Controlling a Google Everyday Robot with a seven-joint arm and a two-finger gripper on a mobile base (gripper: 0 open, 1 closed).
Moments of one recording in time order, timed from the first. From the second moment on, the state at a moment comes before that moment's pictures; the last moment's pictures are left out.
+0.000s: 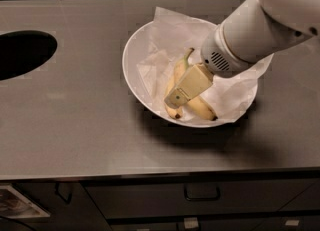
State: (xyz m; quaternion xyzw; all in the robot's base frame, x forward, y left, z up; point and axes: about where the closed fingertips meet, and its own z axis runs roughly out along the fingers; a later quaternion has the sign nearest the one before) arm 0.498 -0.084 0.931 -0.42 0.85 0.07 0.30
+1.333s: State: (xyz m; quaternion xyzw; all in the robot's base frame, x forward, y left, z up) arm 0.510 -0.087 0.937 -0.38 0.86 0.02 0.33
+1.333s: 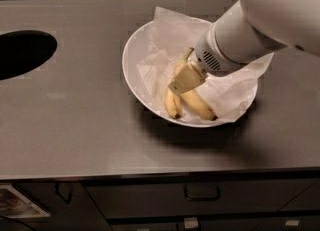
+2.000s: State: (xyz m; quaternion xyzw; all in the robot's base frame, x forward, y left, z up) arm 0.518 -0.090 0.918 -0.36 0.87 -0.01 0.32
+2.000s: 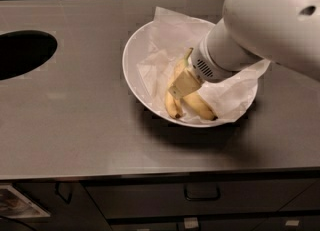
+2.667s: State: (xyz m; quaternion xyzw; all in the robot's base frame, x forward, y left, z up) arm 0.521 -0.087 0.896 -0.35 0.88 -0.03 0.30
